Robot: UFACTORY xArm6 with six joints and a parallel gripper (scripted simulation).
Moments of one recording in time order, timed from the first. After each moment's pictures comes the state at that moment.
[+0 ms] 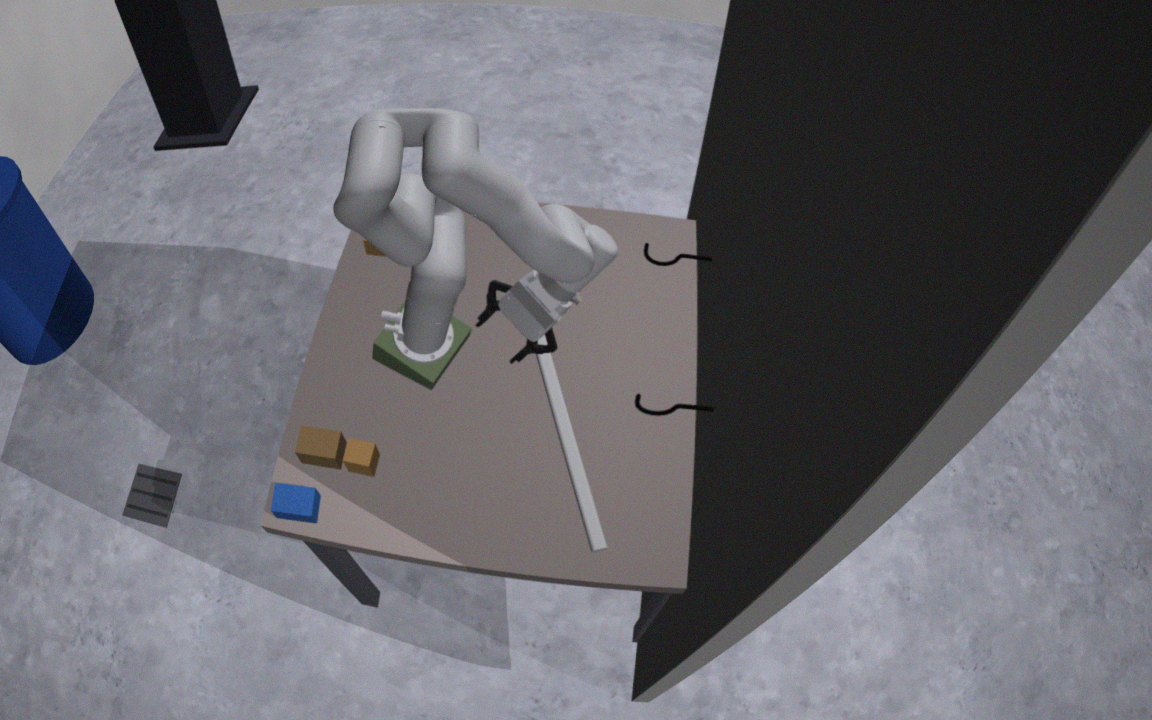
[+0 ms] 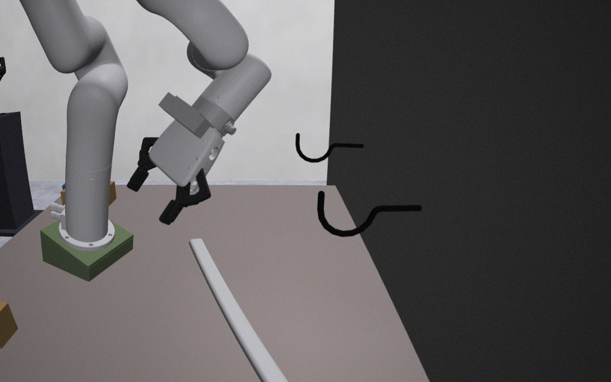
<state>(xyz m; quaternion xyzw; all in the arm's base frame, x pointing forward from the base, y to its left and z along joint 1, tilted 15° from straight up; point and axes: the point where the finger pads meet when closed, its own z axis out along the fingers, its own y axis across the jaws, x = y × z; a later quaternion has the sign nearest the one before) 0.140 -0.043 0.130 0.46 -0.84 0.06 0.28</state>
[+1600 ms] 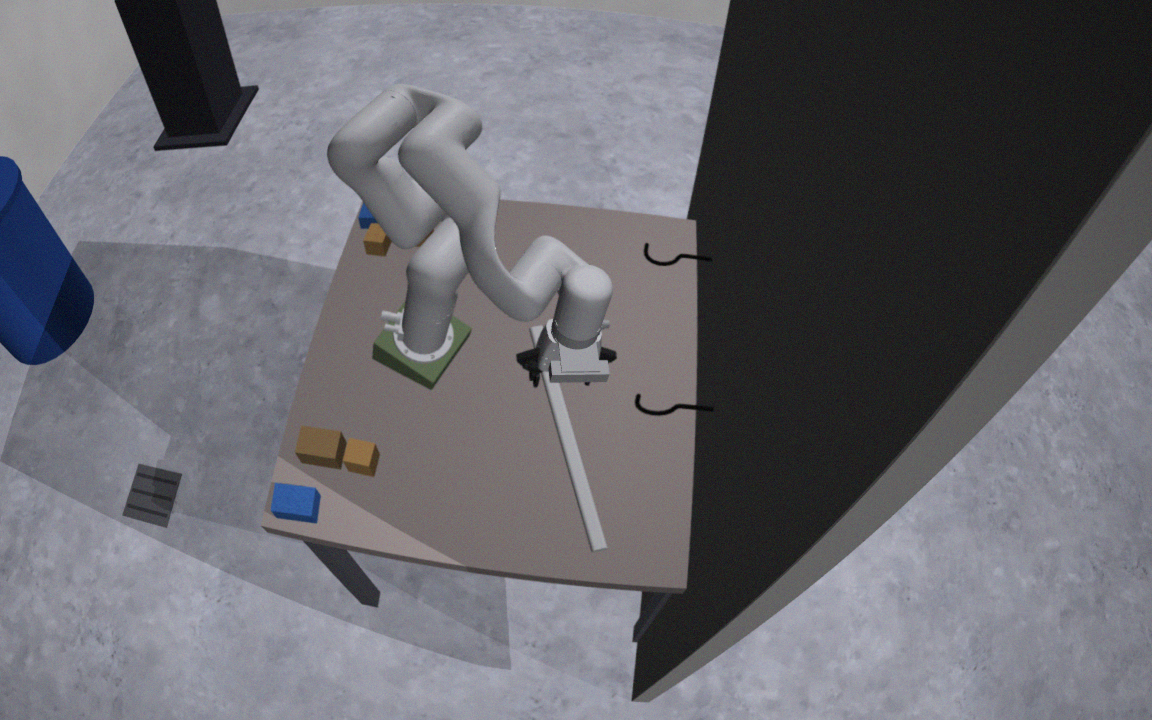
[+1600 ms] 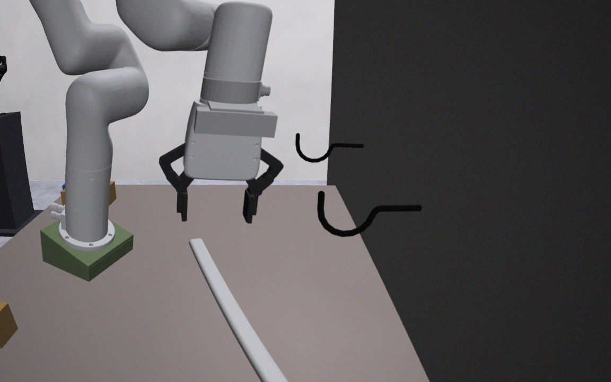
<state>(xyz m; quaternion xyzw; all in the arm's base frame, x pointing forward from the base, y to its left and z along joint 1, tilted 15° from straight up) 0.251 -0.118 0.180 0.77 -0.64 0.07 -0.01</state>
